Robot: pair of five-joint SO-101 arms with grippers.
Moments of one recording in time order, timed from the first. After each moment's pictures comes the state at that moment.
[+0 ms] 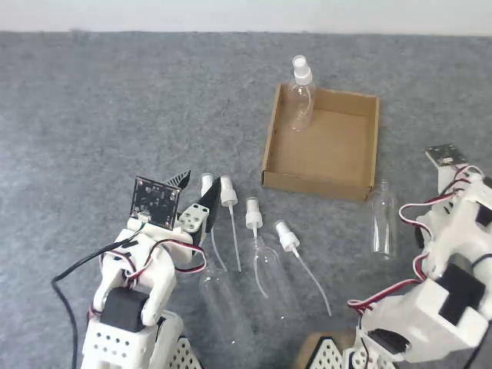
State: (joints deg) left arm 9.4 -90.7 80.3 47.8 1.8; right arm 34.1 4.2 26.3 65.8 45.7
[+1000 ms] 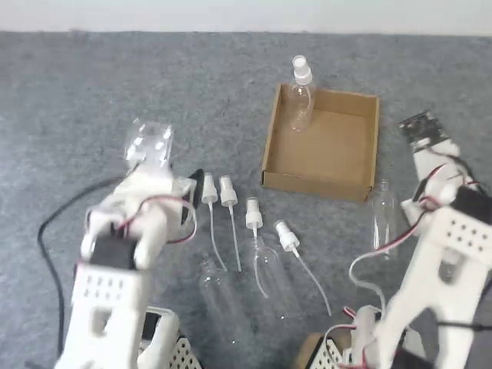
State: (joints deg) left arm 2.4 -56.0 54.6 59.0 0.8; right arm 22.7 -33.3 34.7 72.2 45.8
